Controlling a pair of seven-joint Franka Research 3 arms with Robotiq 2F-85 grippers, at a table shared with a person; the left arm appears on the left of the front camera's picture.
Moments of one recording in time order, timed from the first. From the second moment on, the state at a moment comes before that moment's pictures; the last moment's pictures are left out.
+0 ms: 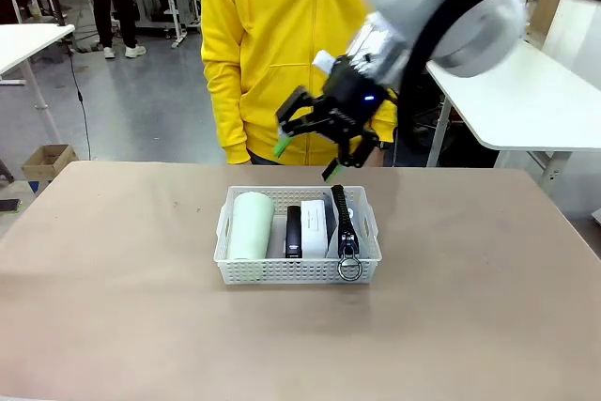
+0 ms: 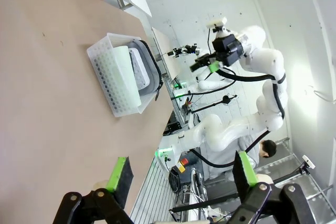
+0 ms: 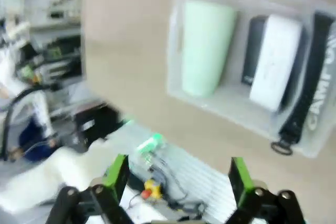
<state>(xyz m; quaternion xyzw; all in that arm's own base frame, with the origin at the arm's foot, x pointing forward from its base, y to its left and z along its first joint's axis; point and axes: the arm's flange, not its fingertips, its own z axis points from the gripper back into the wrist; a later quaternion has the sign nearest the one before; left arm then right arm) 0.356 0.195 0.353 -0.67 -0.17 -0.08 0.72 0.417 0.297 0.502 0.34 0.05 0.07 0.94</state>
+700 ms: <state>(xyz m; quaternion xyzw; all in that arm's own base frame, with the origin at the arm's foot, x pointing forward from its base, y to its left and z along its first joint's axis) 0.356 0.195 0.353 -0.67 -0.17 -0.08 0.72 0.373 0.009 0.348 0.69 -0.06 -0.05 0.72</state>
